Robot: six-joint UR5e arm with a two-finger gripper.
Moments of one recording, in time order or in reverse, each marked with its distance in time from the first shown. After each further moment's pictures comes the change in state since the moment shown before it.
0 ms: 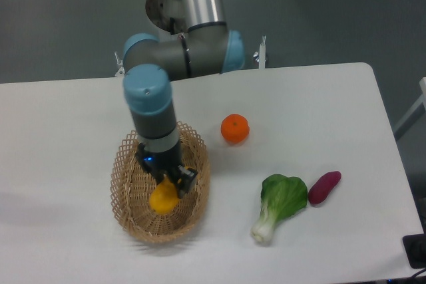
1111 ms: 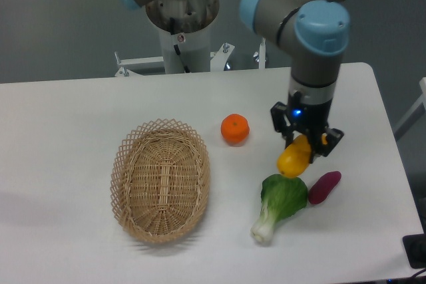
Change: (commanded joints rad) arm 0.393 0.005 0.190 -0.282 -0.028 0.580
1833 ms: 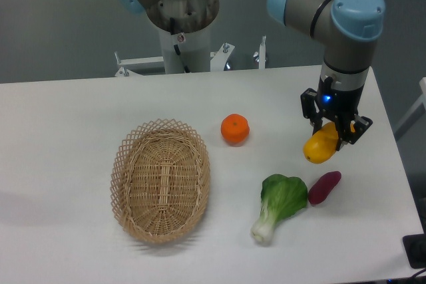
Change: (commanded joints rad) arm 0.034 0.000 -0.006 0.000 0.000 0.065
